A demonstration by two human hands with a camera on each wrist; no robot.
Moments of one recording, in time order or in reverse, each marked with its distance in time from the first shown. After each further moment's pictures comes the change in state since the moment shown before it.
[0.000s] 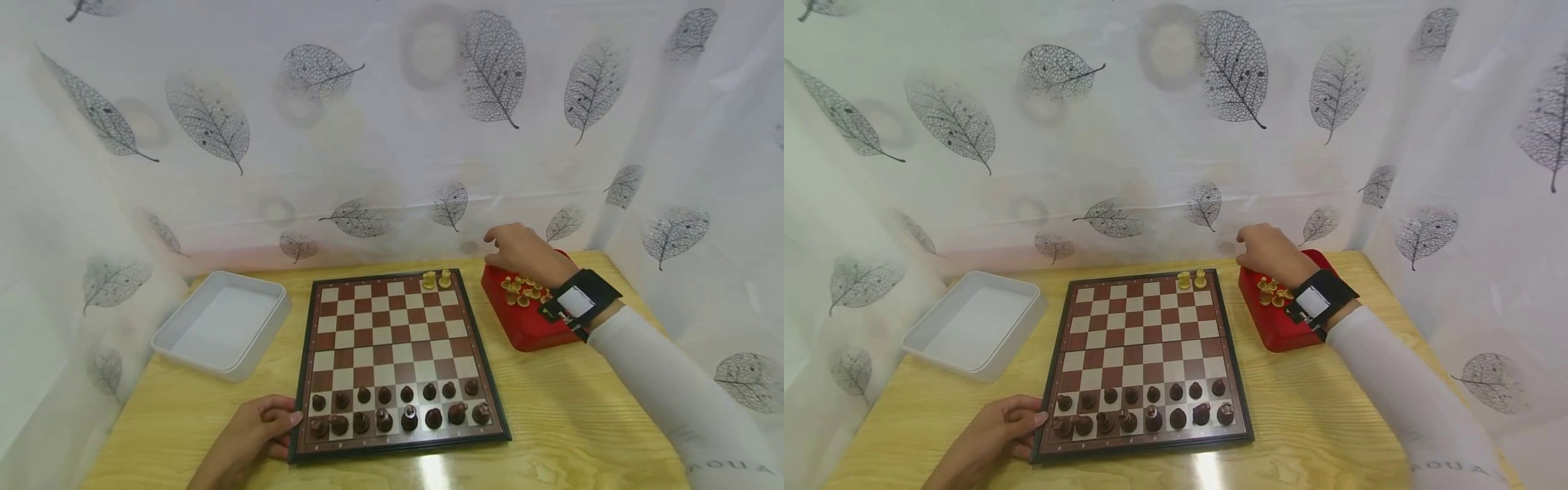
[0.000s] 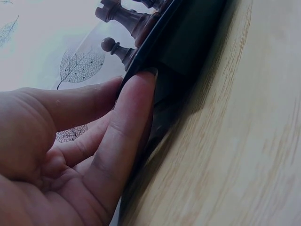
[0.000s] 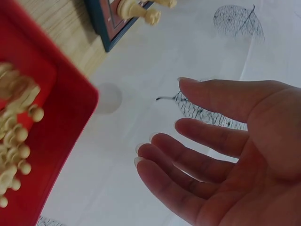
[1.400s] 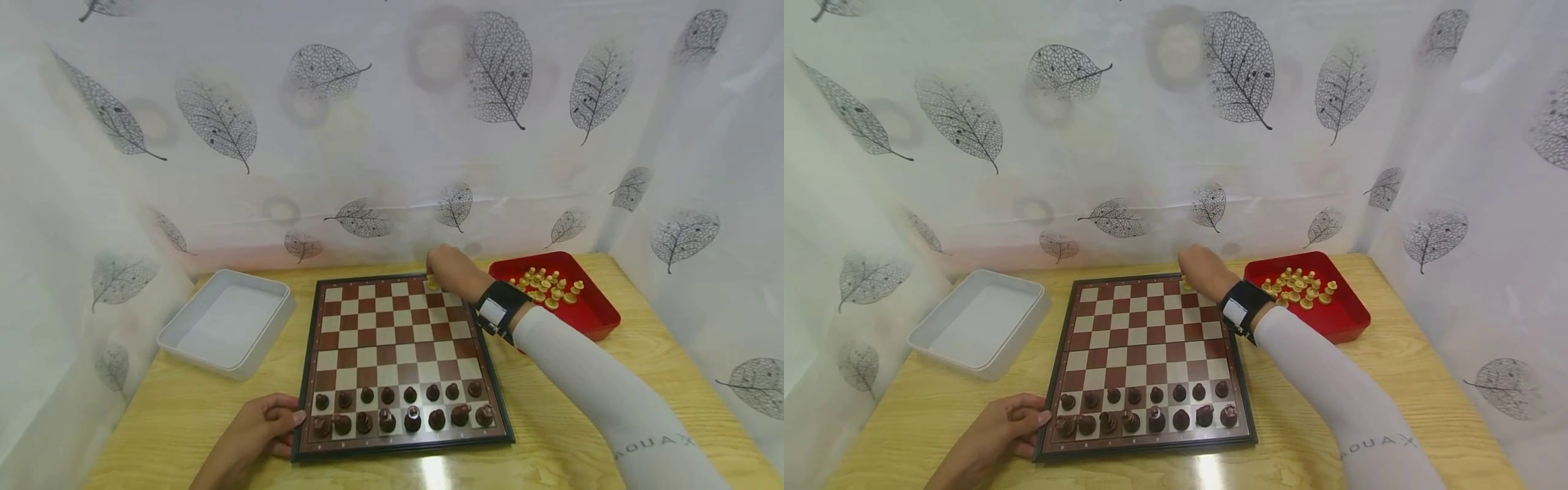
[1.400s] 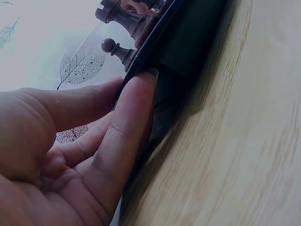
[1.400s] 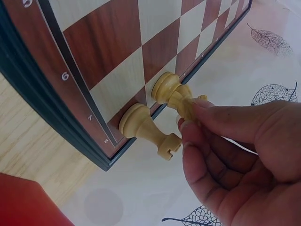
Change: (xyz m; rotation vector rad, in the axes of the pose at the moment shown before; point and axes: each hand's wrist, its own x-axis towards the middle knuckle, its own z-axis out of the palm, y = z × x) left_hand -0.001 0.000 0.000 -0.012 0.014 -0.001; right_hand 0.052 -0.078 0.079 -0.086 0.056 -0.242
